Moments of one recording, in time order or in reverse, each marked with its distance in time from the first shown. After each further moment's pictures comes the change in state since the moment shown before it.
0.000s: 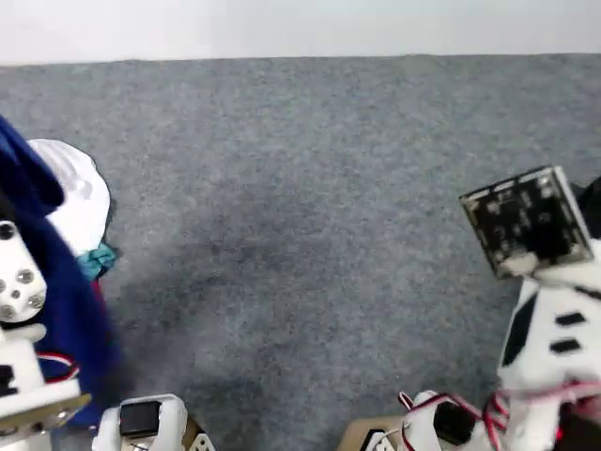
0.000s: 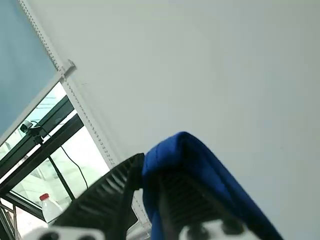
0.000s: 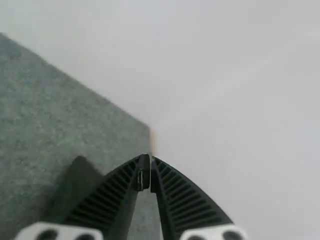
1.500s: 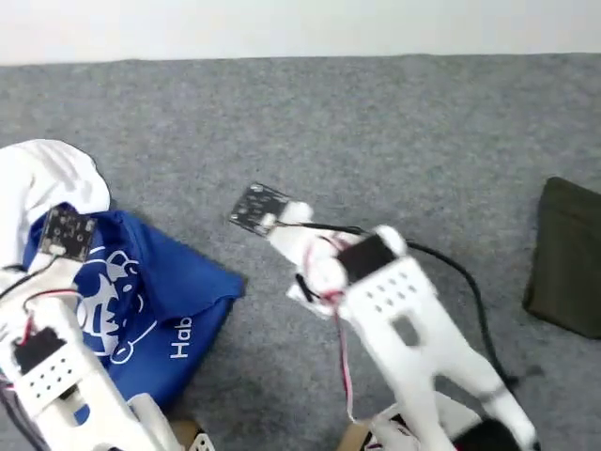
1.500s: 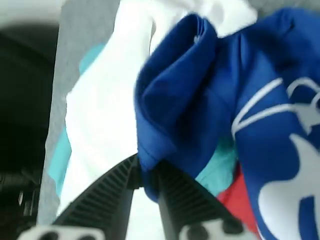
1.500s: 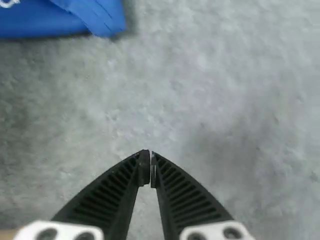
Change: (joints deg) left arm -33.9 4.2 84.7 -25.4 -16.3; right arm -58.8 25.5 43.0 -8.6 -24.5
